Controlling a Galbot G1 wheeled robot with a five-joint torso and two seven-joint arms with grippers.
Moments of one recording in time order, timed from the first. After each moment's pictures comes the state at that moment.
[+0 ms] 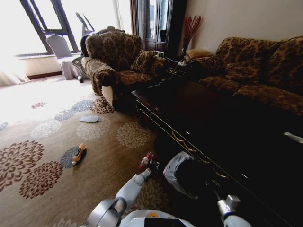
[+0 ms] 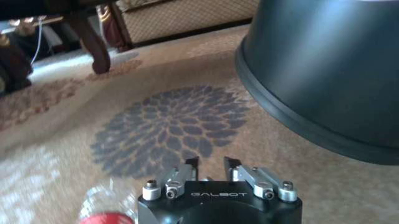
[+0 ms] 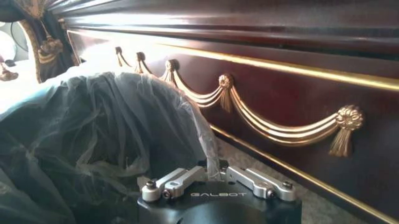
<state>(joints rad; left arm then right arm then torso) 0.69 -1.61 -0.07 -0.42 0.33 -0.48 0.19 -1.74 1.28 0.73 1.83 0.43 -0.02 -0.13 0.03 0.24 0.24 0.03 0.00</state>
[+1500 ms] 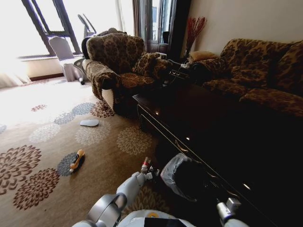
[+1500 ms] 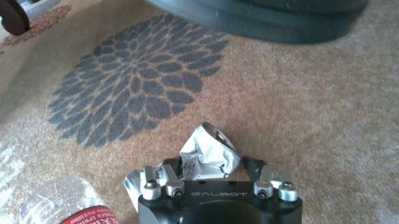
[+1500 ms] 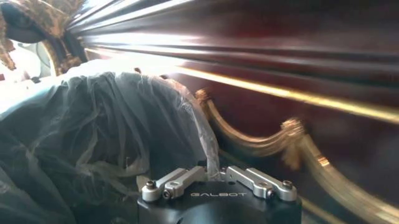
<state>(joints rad) 0.67 -1.61 -0.03 -0.36 0.62 -0.25 0.26 -1.78 1.32 0.70 1.88 0.43 0.02 -0.17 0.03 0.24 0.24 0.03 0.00</state>
